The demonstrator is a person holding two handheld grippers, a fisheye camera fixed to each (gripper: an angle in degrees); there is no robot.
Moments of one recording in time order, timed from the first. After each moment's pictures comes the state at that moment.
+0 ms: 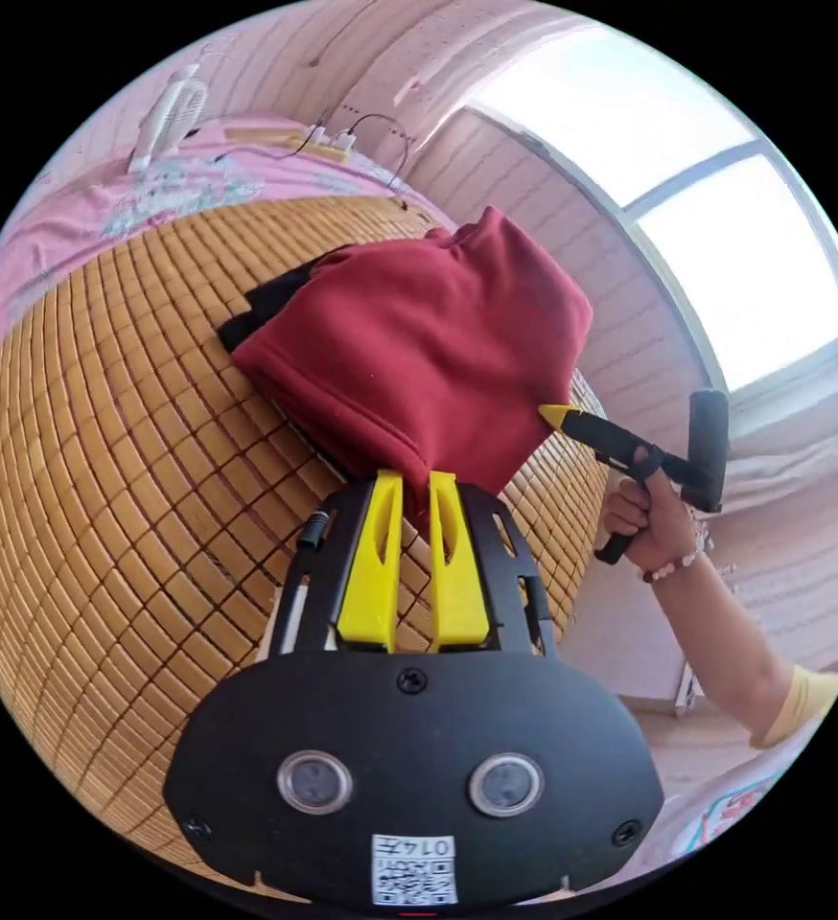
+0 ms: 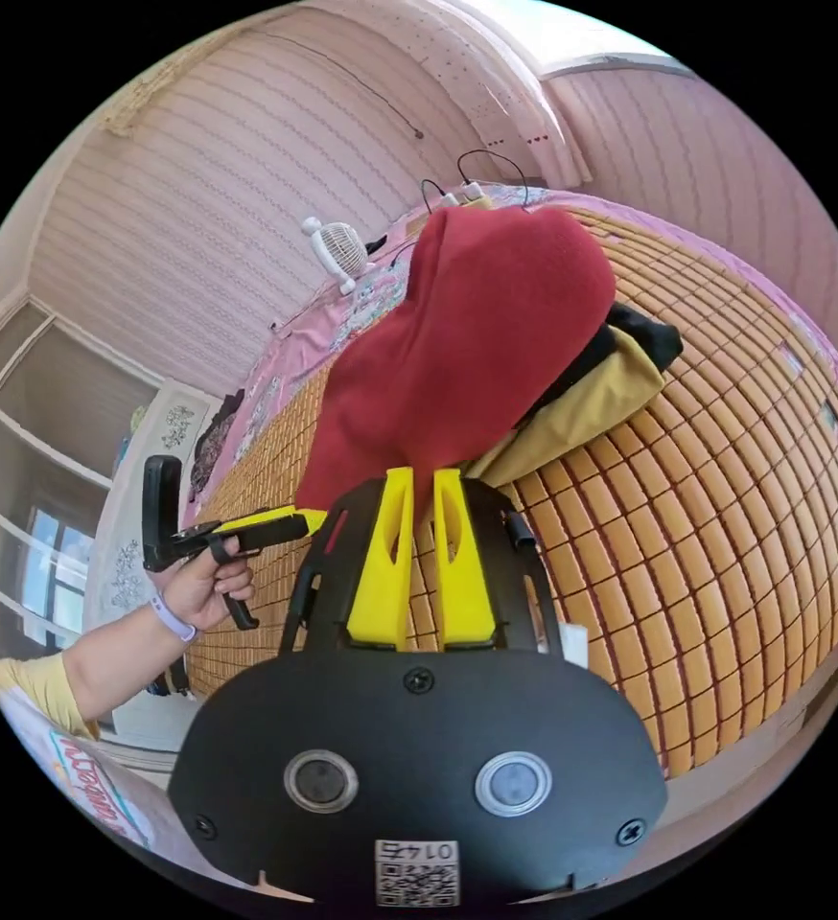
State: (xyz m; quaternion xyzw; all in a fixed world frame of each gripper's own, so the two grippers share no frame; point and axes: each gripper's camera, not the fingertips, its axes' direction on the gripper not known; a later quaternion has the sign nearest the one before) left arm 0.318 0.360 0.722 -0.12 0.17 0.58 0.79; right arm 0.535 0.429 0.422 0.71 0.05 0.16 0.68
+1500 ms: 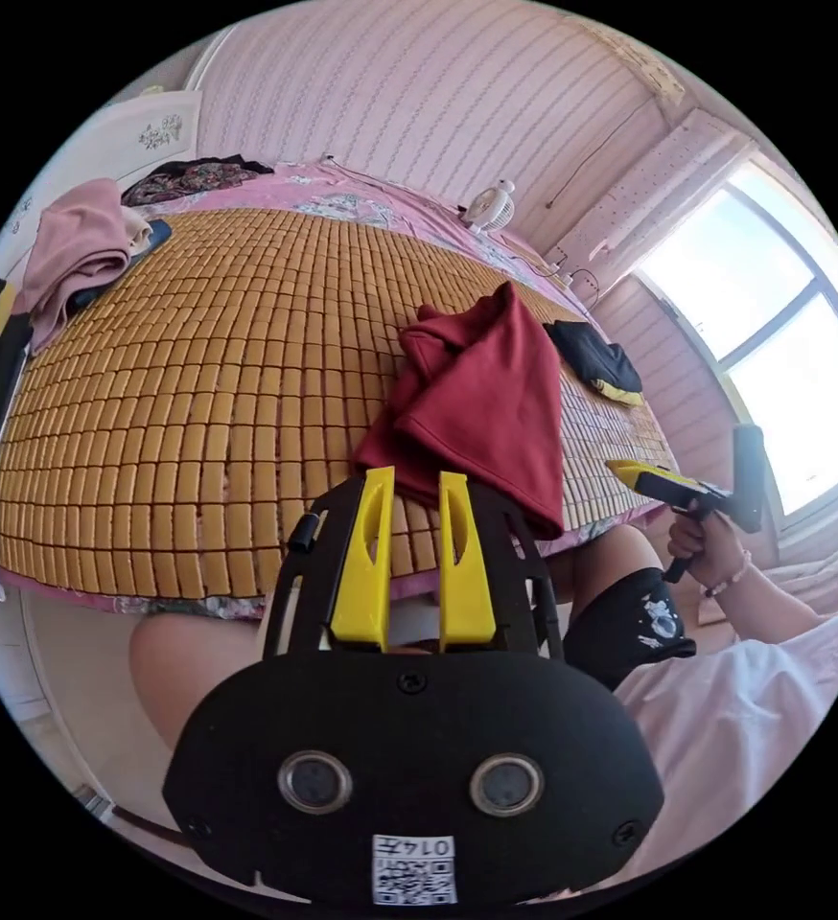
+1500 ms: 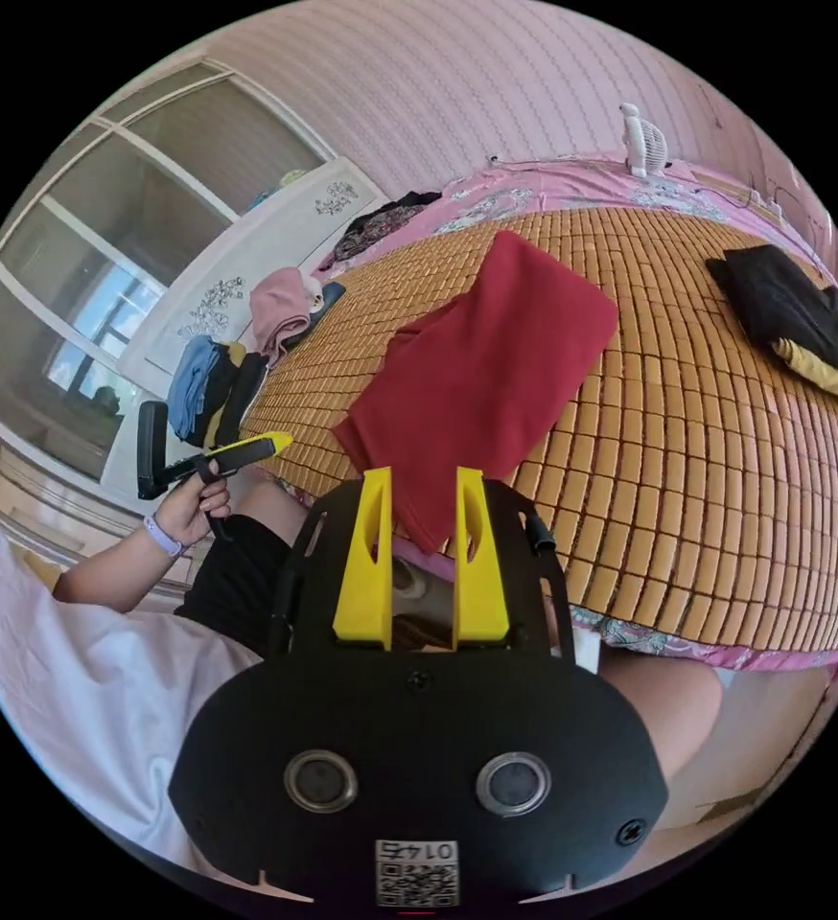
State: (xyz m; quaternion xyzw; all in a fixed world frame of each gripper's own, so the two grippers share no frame) left arm -0.198 0.275 0.477 0.08 0.11 0.35 0.93; right arm 0.255 0.263 0.561 0.54 0.16 -0.09 0.82
